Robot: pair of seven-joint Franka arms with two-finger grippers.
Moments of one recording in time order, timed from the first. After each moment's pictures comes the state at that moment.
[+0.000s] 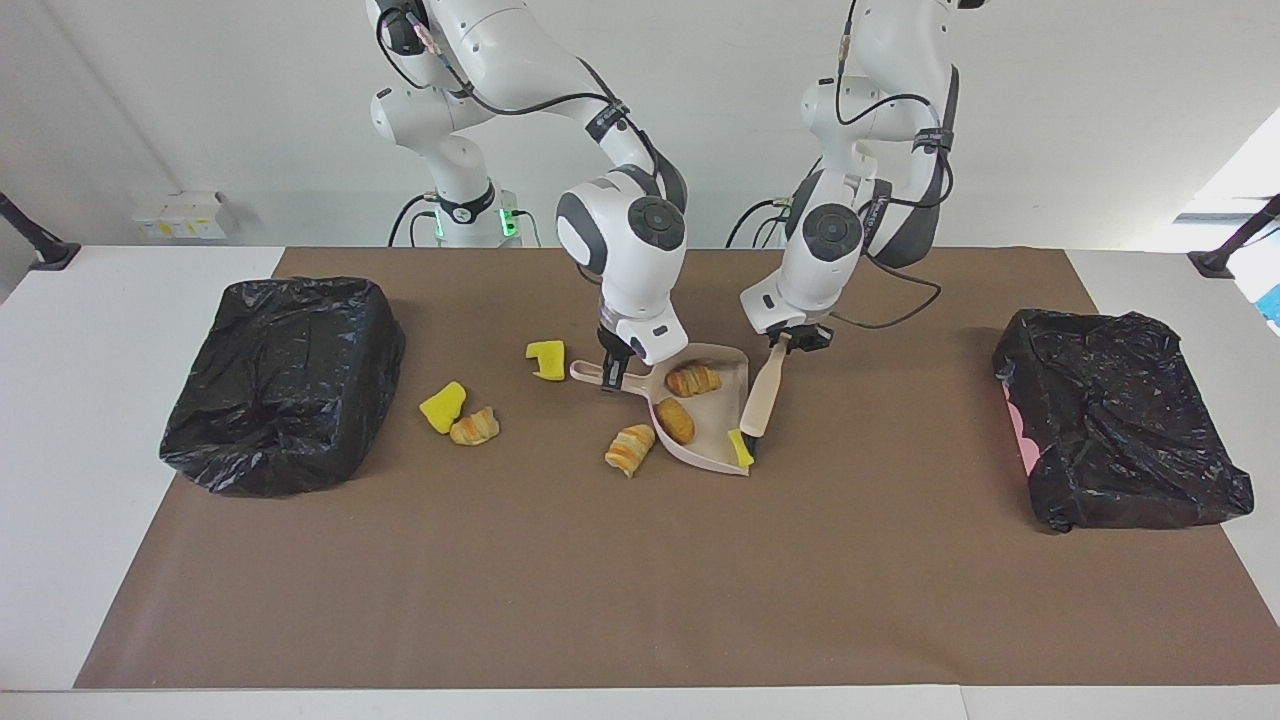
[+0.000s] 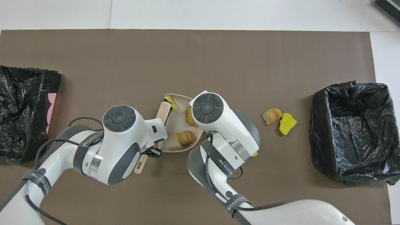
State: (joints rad) left arm -0.19 0.09 -0.34 -2.17 -0.05 2.04 -0.02; right arm 0.52 0.37 0.08 -1.74 -0.18 1.97 -0.73
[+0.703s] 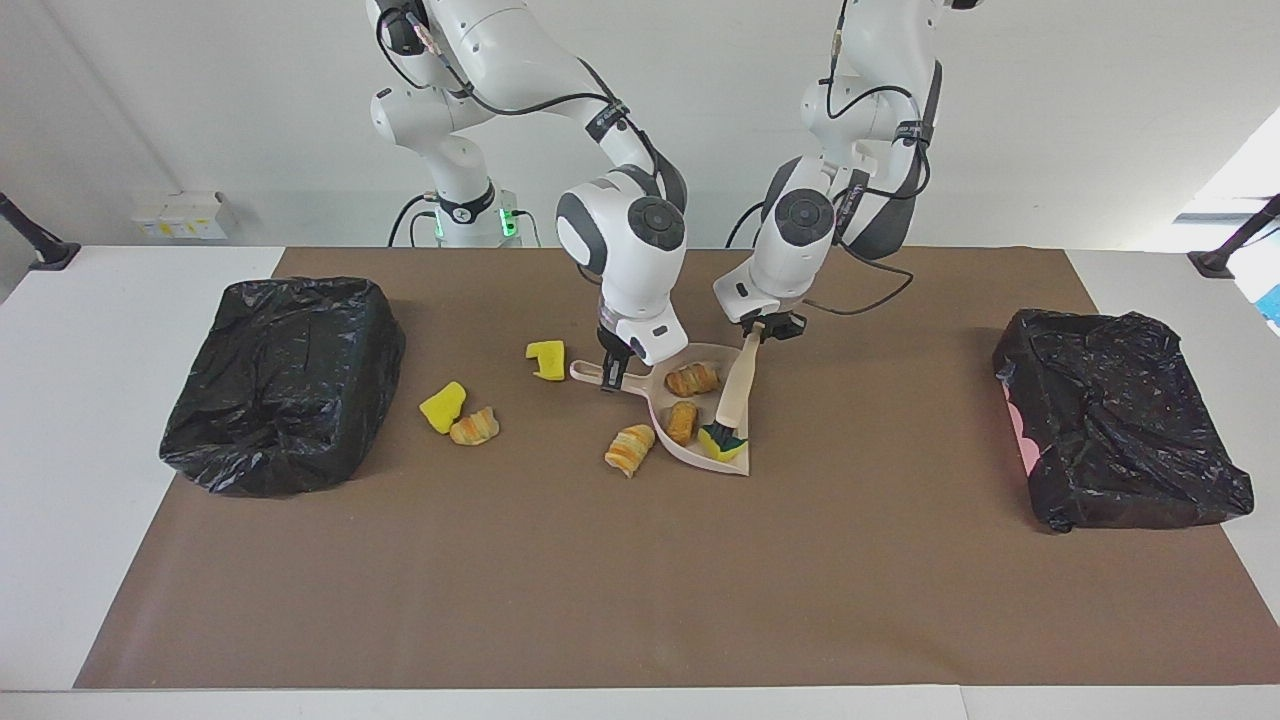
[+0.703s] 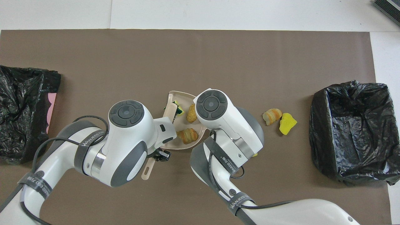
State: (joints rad) left arm -0.19 0.07 -0.38 -2.06 -0.10 1.87 -0.12; right arm 0.50 0.36 0.07 -1.74 -0.18 1.95 -0.71
